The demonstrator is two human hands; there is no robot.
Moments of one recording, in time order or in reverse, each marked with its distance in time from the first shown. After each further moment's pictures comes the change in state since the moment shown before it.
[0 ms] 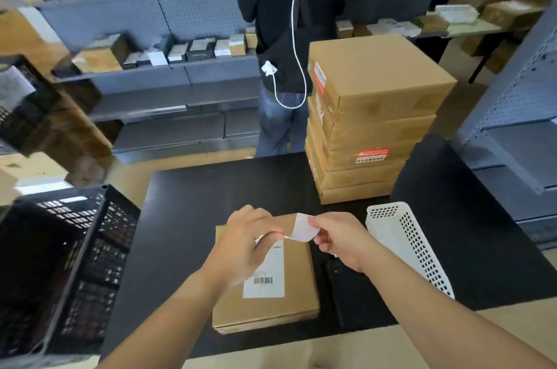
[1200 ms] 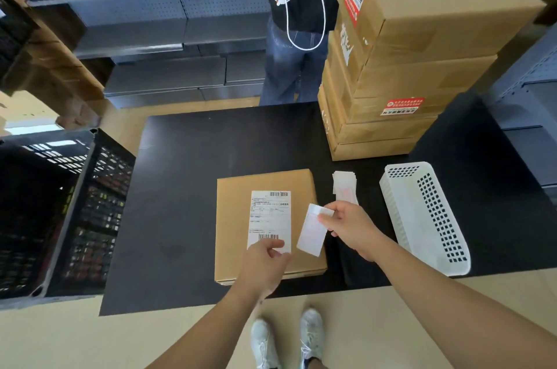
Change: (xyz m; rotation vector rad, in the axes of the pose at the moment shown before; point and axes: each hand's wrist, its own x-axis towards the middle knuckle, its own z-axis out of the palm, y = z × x) left_hand -0.069 -0.007 0.110 -0.555 -0.135 -1.079; right_hand 0.063 0.096 -0.005 -0.483 -0.018 -0.109
